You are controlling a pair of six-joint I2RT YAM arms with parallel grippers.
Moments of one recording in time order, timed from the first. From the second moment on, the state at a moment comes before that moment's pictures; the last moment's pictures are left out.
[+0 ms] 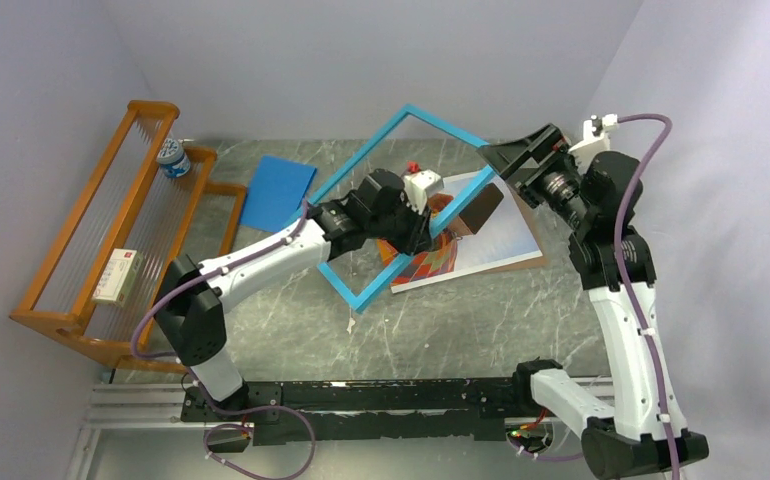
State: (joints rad) left arm -0.89 1.67 1.43 -0.31 0.22 -0.23; right arm 0.10 0.99 1.31 -0.47 -0.33 0.88
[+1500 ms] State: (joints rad) left arm -0.61 1.55 1.66 0.60 0.83 -1.55; right arm 0.21 1.39 1.14 0.12 -0.44 0.88
